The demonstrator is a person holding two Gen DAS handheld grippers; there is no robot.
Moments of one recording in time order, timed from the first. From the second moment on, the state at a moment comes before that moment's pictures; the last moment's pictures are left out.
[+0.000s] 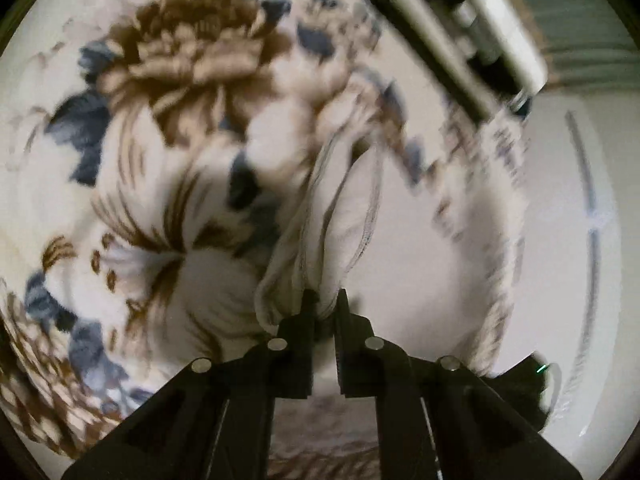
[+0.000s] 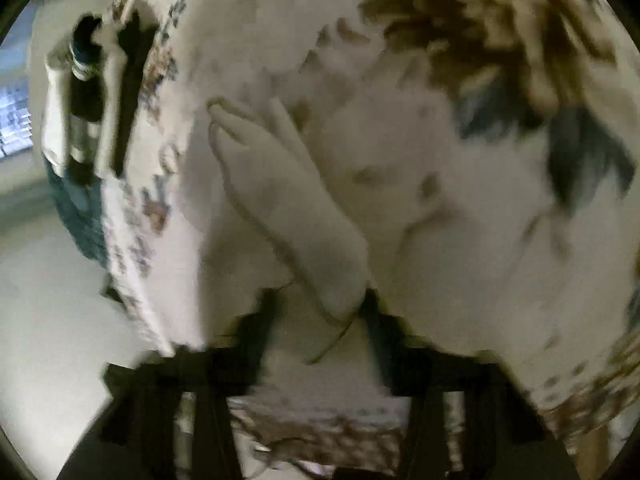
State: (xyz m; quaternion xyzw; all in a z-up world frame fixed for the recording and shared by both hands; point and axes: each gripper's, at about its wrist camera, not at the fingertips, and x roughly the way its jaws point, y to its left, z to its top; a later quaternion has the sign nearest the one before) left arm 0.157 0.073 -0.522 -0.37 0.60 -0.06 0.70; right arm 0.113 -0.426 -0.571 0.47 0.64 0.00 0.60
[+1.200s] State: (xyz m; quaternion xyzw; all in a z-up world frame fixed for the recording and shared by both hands) left arm 0.227 0.044 -0.560 -0.35 0.61 -0.17 0.69; right arm 0.195 -0.383 -0.610 0.45 0.64 0.16 0.60
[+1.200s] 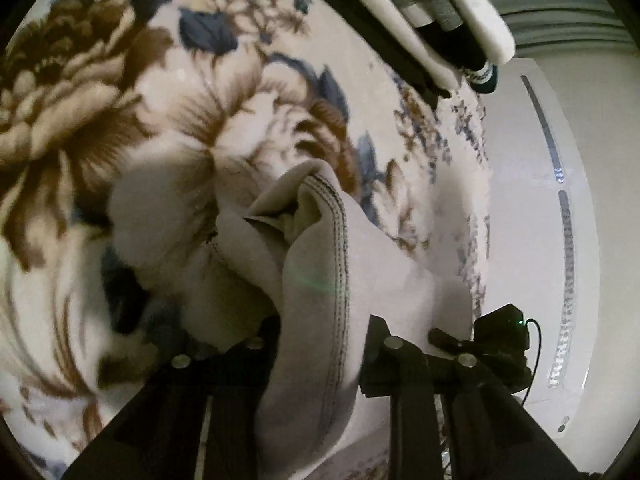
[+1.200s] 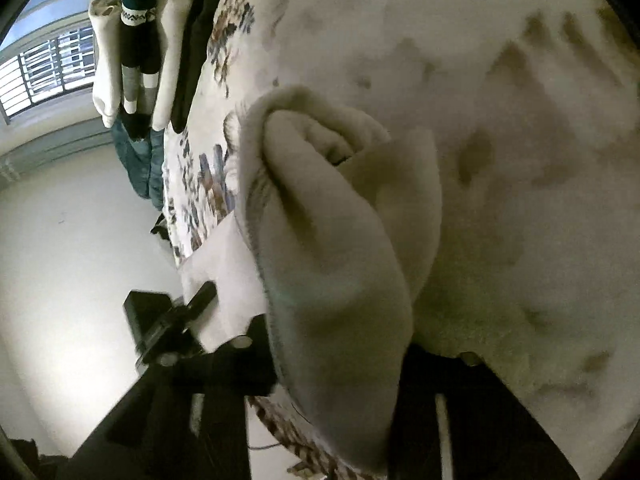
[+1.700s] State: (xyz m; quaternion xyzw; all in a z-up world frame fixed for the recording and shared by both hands) left arm 0.315 0.081 -0.407 -0.34 0.56 -0.20 0.73; right arm 0.276 -0.335 -0.435 0.40 0.60 0.17 0.67
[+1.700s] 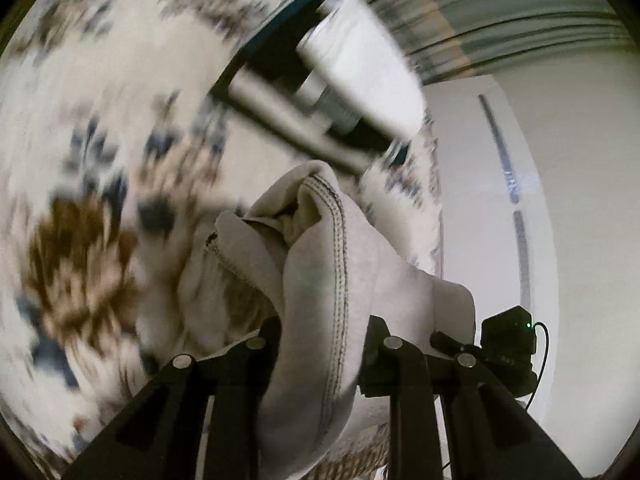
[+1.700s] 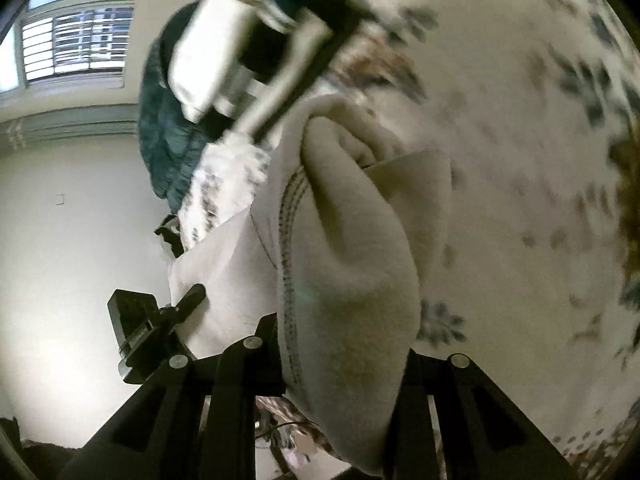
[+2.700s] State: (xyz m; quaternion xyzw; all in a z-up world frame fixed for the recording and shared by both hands) left arm 0.659 0.066 -0.375 -0.12 0.53 -0.04 0.84; right arm 0.667 -0.275 -0.384 0.18 0.60 0.06 0.78
